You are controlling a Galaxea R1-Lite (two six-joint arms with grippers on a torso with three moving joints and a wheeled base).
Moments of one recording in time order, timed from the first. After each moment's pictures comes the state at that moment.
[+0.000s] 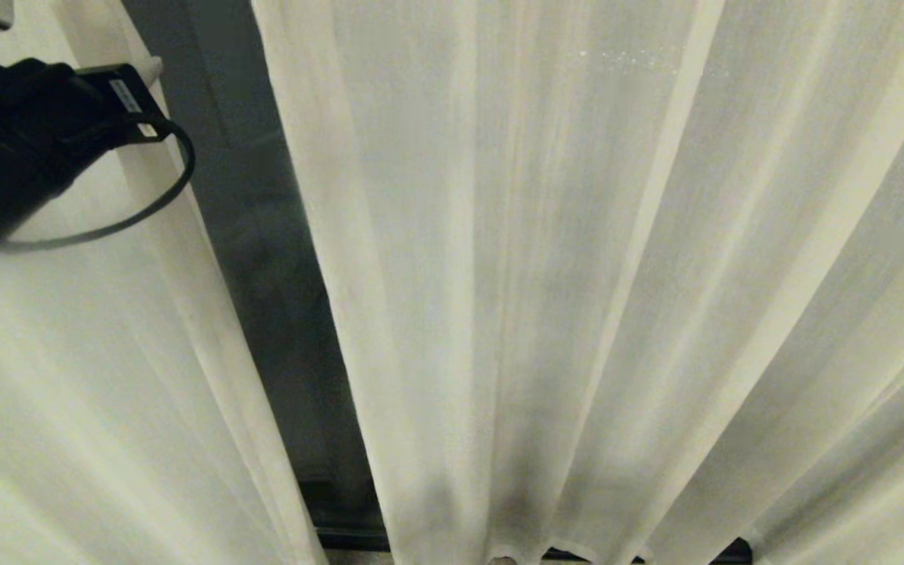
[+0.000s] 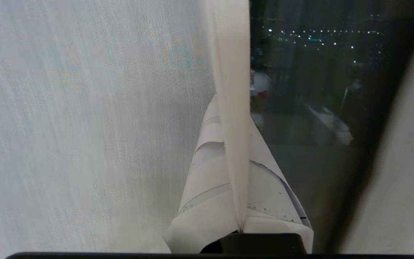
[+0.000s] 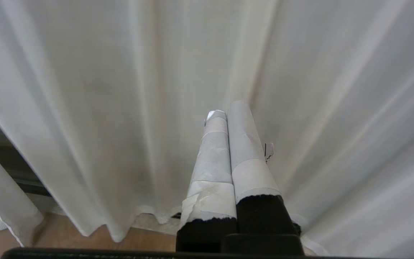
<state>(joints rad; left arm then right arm) -0.12 1.51 -1.04 -0.76 0.09 -0.06 0.00 0.00 0.00 0.01 0.06 -0.10</state>
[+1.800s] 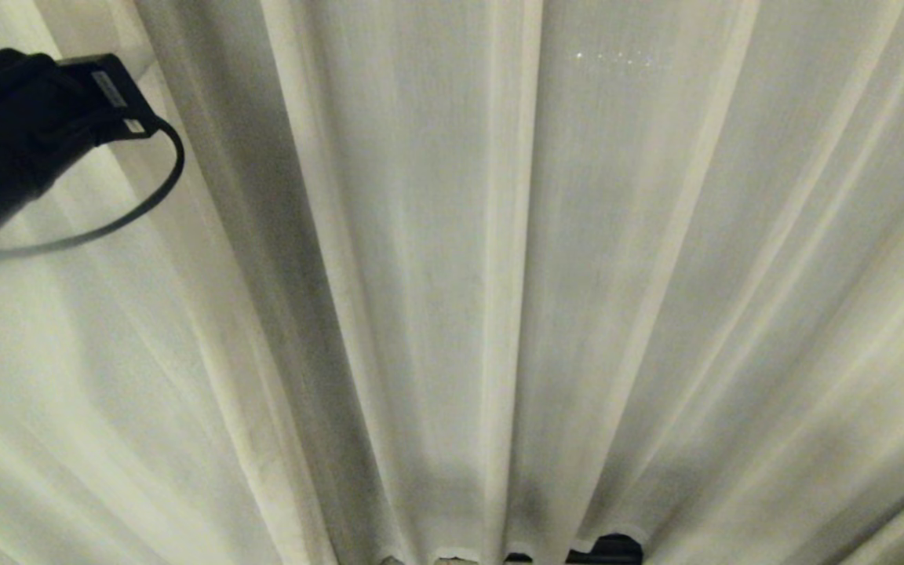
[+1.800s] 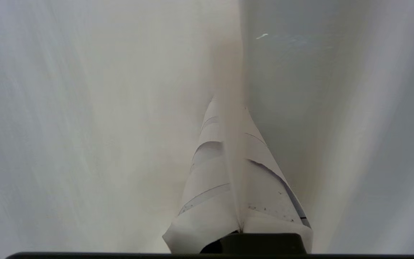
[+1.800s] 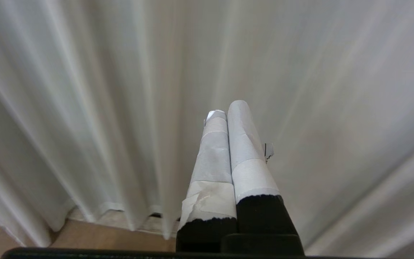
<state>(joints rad) -0.14 1.45 -1.00 -0.76 0.09 -0.06 0.00 0.00 0.00 0.01 0.06 -0.10</state>
